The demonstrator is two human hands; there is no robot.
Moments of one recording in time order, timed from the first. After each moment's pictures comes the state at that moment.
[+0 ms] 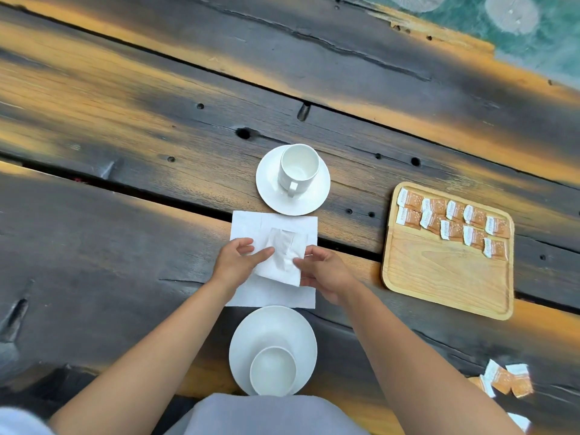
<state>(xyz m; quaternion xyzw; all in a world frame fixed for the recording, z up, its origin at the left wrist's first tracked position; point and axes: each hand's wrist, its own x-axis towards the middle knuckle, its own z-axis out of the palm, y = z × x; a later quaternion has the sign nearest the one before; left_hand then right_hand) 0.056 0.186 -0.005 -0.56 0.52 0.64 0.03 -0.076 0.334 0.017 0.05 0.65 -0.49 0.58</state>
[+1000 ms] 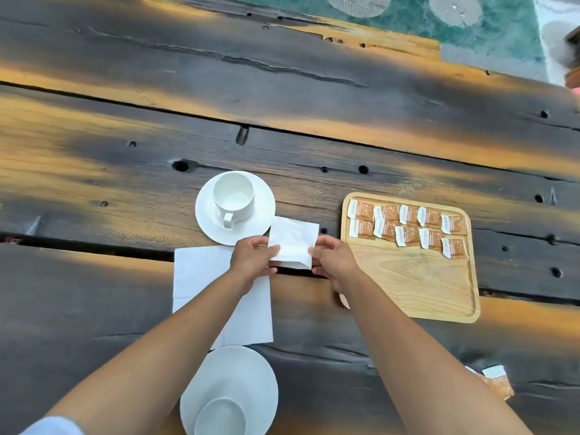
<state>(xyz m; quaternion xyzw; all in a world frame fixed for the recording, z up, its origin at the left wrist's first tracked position) -0.091 0.234 -0.004 -0.52 0.51 0.68 0.07 -0.193 0.377 0.010 0.14 0.73 -0.50 0.44</state>
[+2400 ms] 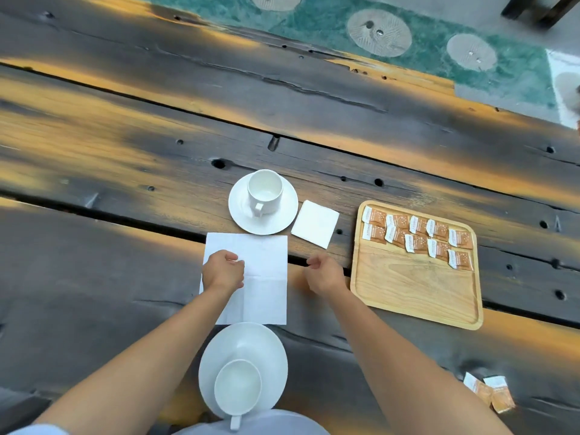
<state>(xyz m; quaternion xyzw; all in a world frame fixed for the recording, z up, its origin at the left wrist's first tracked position) 0.010 0.215 0.011 -0.64 0.58 0.50 0.00 -0.127 0.373 0.022 -0.06 0.88 -0.26 0.40</state>
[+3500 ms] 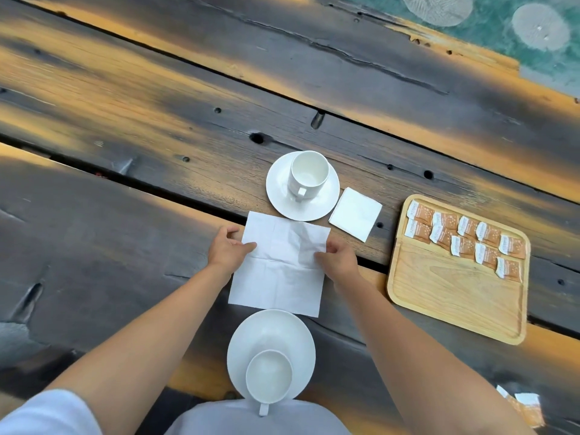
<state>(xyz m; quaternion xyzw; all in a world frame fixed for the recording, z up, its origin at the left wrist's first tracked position) 0.053 0.156 -0.028 -0.63 0.56 0.55 0.00 -0.104 0.324 -0.012 0.03 0.82 -0.38 0.42</state>
